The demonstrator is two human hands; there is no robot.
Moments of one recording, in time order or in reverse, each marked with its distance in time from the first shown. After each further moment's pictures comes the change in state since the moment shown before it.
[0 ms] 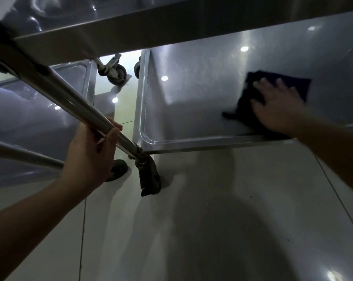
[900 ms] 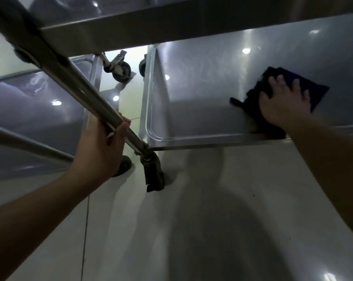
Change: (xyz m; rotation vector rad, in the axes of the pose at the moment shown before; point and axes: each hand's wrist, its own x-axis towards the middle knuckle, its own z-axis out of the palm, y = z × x) left_hand -0.002 0.007 -0.001 -0.097 0.010 -0.032; right_hand 0.008 -0.005 0.009 0.033 0.022 0.230
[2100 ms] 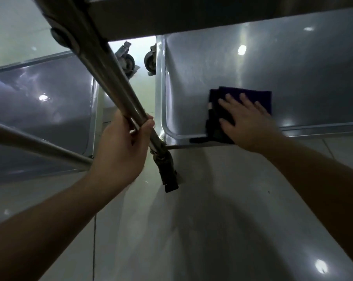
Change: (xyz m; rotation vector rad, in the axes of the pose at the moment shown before) left_hand 0.003 -0.009 -0.004 -0.088 -0.081 -0.011; right_hand -0.070 -0.100 0.047 -0.068 -0.098 -0.397
